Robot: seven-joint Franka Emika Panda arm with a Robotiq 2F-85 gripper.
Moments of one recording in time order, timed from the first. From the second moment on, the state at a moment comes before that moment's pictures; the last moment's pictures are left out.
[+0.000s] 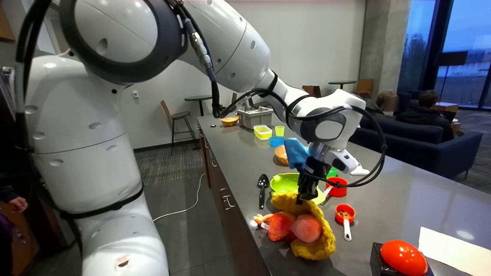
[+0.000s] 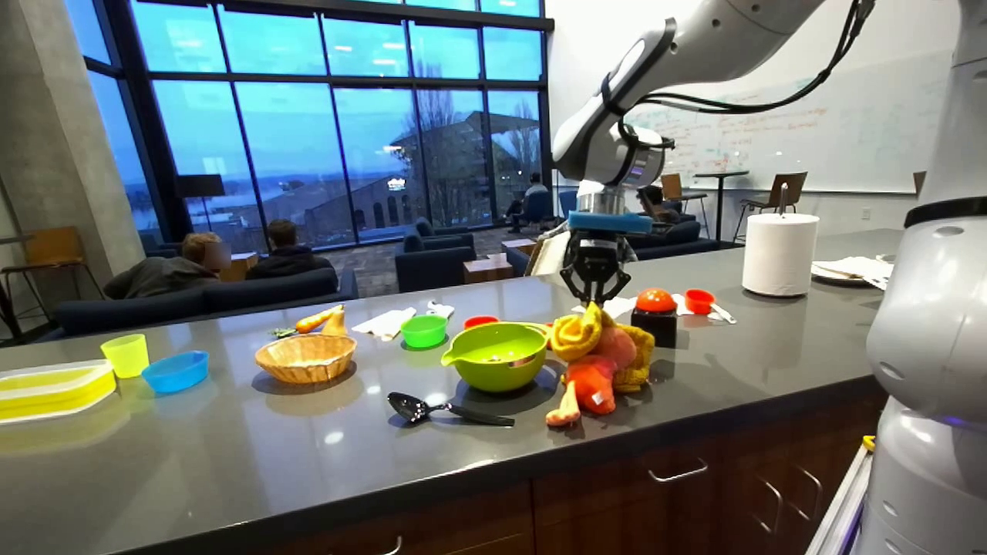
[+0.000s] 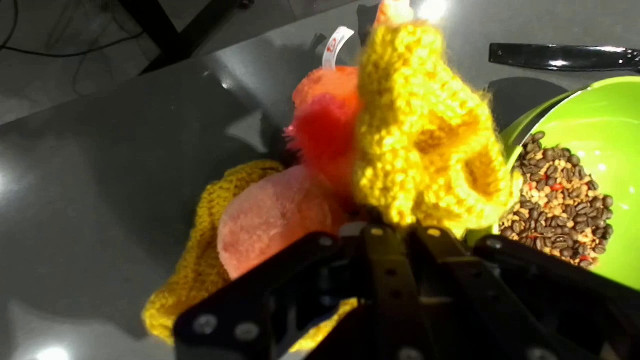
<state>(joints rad) -0.15 -0.03 -0.15 -2.24 0.29 1.98 0.40</state>
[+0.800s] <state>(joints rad) -0.16 0.05 -0.16 -2.24 0.35 1.98 0.30</state>
